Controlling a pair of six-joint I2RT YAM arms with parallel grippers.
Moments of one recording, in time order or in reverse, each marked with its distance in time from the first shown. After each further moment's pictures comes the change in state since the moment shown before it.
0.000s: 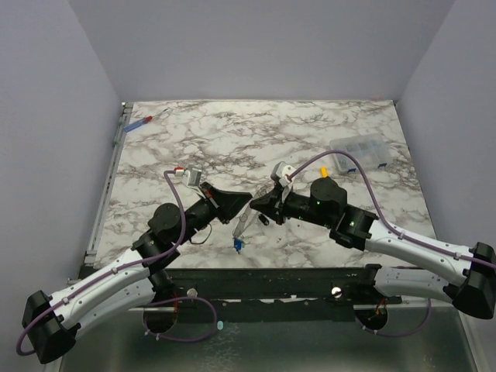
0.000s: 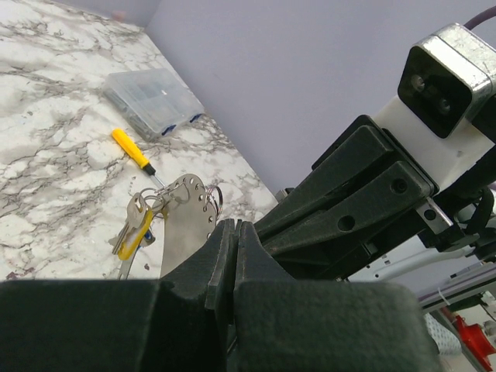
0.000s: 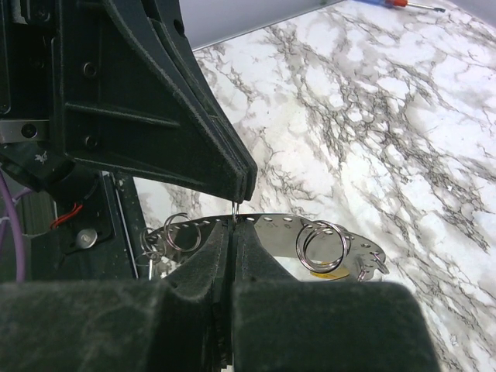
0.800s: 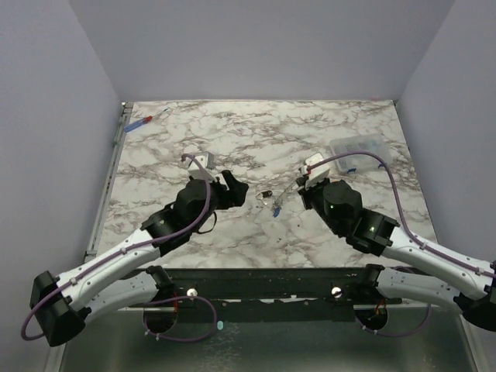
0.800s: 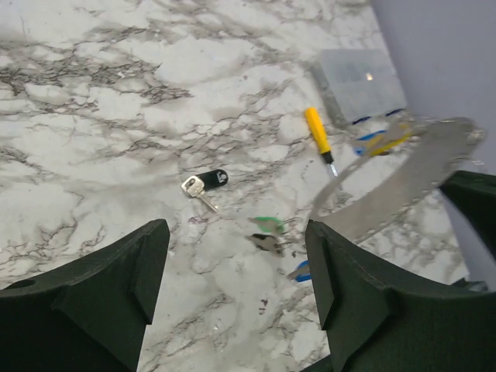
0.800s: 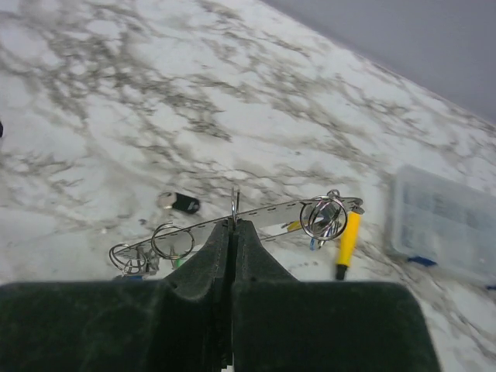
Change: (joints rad) left arm 0.000 0.167 0.229 -0.483 -0.390 0.065; right arm -0.013 -0.119 0.002 -0.232 0.659 -0.096
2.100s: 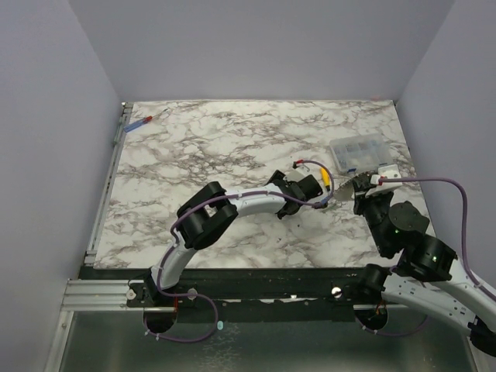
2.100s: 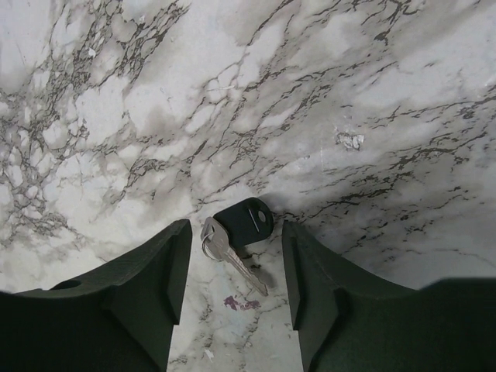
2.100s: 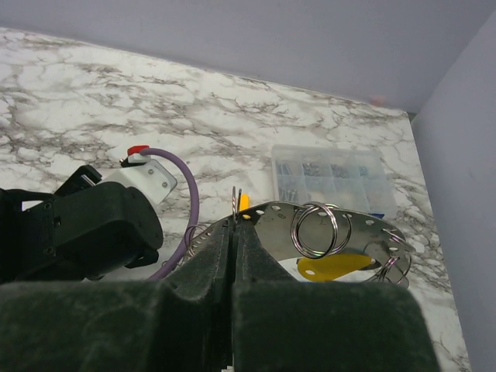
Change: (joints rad) left arm -0.179 1.328 0.893 -0.455 -0.420 0.370; right arm -0.020 -0.453 -0.002 -0.281 0.351 -0.019
